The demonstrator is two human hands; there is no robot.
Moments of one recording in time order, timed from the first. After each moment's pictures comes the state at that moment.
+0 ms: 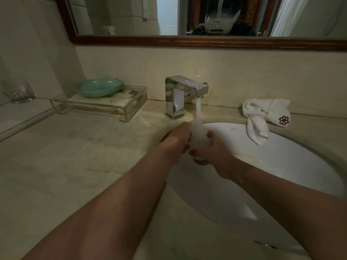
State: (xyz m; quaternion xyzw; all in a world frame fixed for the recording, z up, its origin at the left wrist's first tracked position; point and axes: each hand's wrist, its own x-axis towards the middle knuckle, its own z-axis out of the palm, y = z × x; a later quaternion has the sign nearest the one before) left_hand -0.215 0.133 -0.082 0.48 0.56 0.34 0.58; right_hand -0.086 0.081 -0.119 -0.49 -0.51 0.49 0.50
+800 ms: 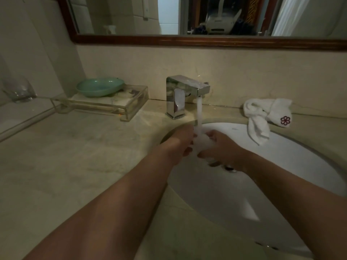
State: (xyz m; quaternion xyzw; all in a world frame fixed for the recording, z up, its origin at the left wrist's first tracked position) left_hand -0.215 0.117 -0.071 0.50 0.56 0.32 0.58; right_hand -0.063 0.080 -0.097 -0.63 -0.59 0.37 0.34
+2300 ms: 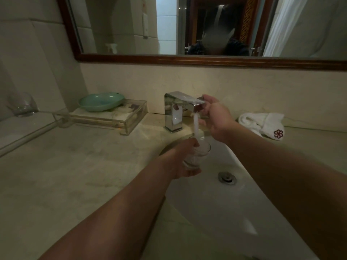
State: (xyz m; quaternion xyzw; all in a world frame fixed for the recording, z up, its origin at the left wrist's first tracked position) left_hand -0.217 0.110 -0.061 0.39 0.50 0.29 0.72; right_hand -0.087 0.132 0.008 -0.46 -0.38 0.51 0.62
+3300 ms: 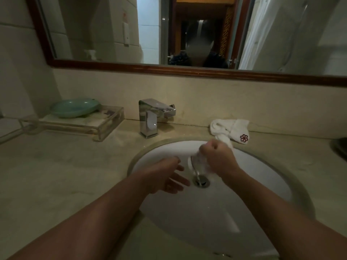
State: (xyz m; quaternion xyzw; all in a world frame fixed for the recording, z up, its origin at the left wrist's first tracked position) left_hand -0.201 0.071 -0.057 0.54 0.52 0.14 0.64; right_hand -0.026 0.034 -0.045 -0.72 -0.48 0.23 0.45
